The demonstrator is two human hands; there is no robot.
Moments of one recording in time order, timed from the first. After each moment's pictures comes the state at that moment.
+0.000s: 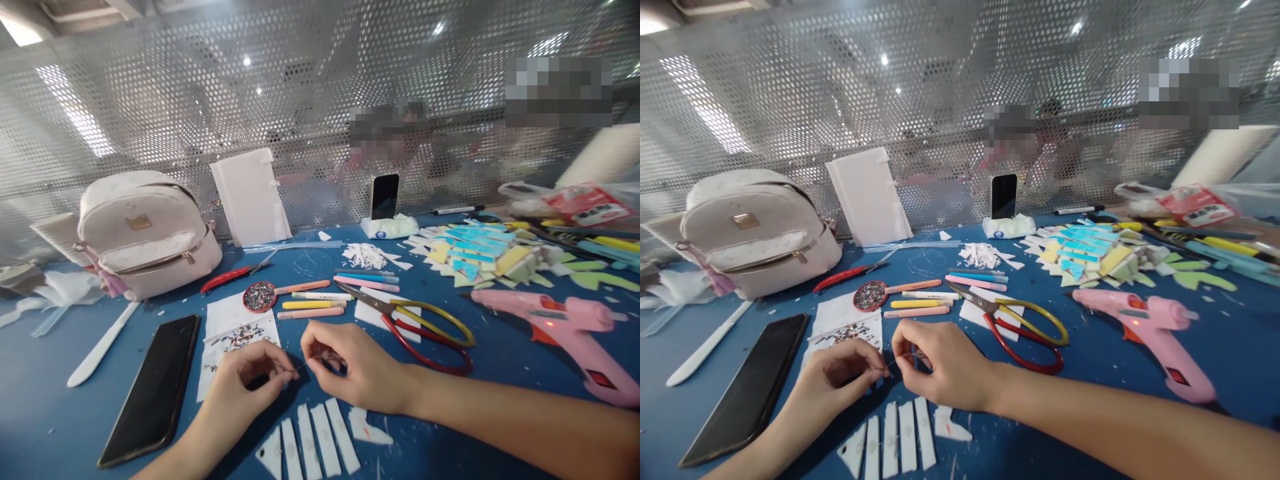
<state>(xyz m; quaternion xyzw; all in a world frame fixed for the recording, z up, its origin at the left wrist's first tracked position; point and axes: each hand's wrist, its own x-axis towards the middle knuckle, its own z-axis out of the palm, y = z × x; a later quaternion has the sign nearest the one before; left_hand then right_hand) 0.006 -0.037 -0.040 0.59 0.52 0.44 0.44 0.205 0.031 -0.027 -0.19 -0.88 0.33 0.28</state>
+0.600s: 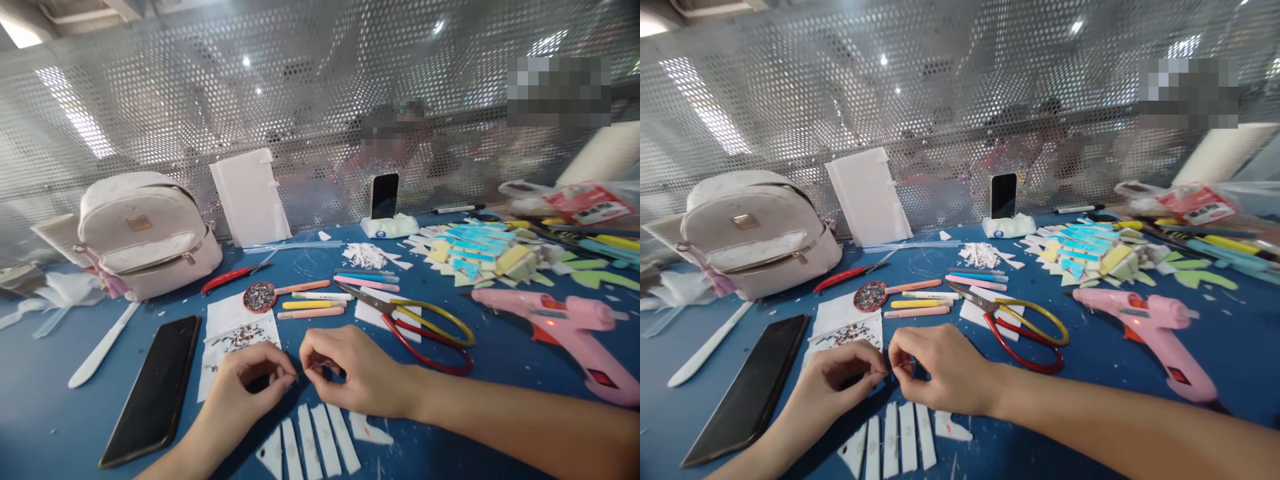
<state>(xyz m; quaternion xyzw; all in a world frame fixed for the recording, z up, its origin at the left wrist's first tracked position) 0.003 -0.037 -0.041 0.64 0.51 0.40 0.41 0.205 0.030 -0.030 -0.16 -0.90 0.29 0.27</state>
